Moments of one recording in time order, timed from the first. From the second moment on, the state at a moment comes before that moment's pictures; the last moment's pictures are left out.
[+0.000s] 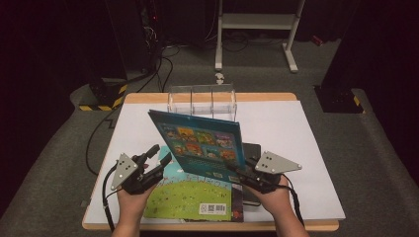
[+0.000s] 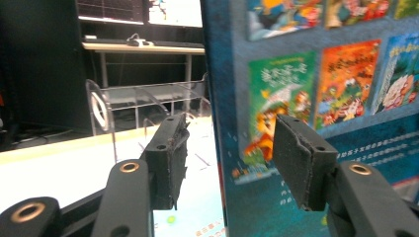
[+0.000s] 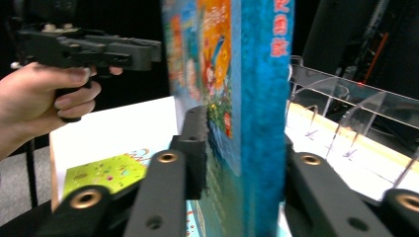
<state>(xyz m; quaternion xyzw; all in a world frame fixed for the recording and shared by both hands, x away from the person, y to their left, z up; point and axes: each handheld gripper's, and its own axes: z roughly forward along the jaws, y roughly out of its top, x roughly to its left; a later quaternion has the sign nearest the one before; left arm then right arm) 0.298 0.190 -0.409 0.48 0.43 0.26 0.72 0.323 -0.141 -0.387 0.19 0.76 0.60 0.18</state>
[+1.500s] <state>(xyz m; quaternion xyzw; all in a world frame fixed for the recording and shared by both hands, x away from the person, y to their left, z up) 0.256 0.153 -0.376 0.50 0.38 0.23 0.74 0.313 -0.111 -0.399 0.21 0.73 0.59 0.26</state>
